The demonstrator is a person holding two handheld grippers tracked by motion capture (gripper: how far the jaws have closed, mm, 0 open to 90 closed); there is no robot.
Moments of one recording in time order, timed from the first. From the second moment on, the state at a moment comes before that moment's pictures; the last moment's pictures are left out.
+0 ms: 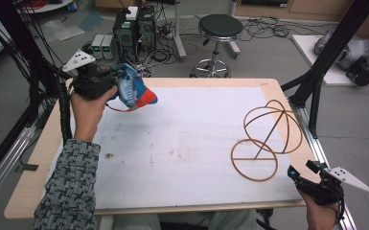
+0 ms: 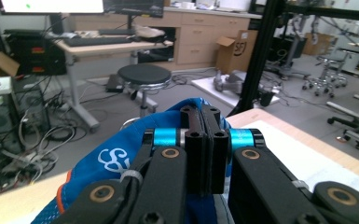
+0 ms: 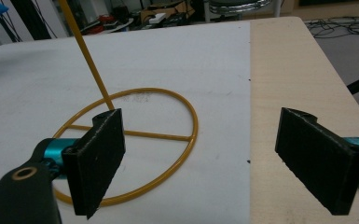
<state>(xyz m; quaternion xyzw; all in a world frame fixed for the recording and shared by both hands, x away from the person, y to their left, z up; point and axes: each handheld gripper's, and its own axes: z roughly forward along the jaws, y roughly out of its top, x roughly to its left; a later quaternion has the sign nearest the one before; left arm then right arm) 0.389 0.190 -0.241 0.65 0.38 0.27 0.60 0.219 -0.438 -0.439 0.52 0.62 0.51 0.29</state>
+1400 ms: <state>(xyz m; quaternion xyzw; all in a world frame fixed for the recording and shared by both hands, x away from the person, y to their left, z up) 0.413 0.020 -0.155 0.67 0.25 0.22 0.66 0.219 -0.442 -0.439 0.52 0.61 0.53 0.28</state>
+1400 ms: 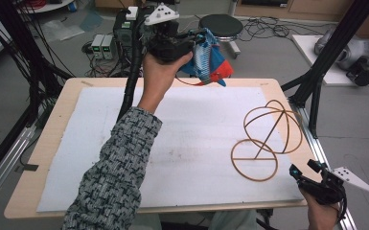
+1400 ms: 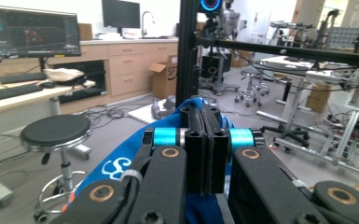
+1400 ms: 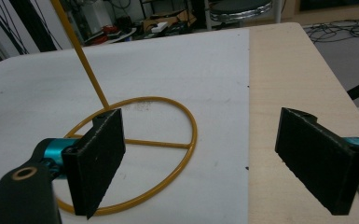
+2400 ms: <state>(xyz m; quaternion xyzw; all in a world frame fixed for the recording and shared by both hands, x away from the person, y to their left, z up) 0.405 -0.086 -0.157 0.69 0.20 0.15 0.68 0.214 -0.450 -0.440 0.53 0.60 0.54 0.28</state>
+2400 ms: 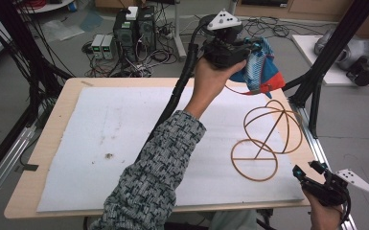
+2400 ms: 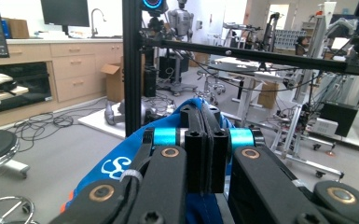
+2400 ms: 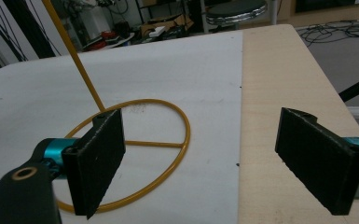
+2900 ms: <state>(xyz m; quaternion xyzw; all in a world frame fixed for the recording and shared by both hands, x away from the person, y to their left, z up) 0.394 -0.117 -0.164 0.71 0.18 0.12 0.67 0.209 -0.454 -0.439 0.54 0.59 0.53 0.28</state>
